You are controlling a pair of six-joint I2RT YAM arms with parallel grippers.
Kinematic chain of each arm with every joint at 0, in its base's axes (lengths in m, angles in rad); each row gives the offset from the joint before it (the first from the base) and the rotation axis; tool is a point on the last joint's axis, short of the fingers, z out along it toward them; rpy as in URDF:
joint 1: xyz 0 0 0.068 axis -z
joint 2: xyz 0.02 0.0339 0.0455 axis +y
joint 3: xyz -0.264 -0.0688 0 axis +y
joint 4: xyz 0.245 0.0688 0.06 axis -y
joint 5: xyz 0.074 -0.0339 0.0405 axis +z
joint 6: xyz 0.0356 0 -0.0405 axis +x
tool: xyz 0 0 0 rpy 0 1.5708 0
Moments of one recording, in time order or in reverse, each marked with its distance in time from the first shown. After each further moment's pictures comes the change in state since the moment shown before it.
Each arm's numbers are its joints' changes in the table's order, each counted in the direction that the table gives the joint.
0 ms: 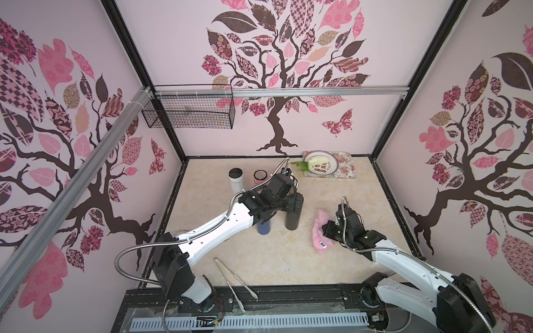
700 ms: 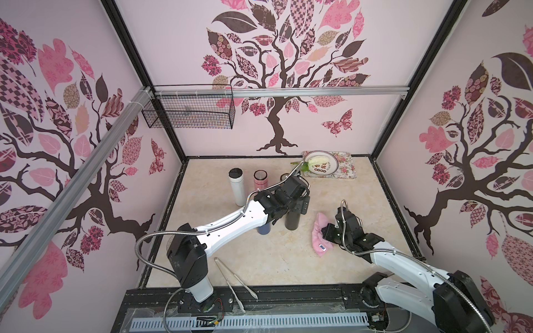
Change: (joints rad) left arm 0.056 0.141 -0.092 -0.022 0.137 0.011; right arm 0.000 0.012 0.058 0.064 0.014 0.008
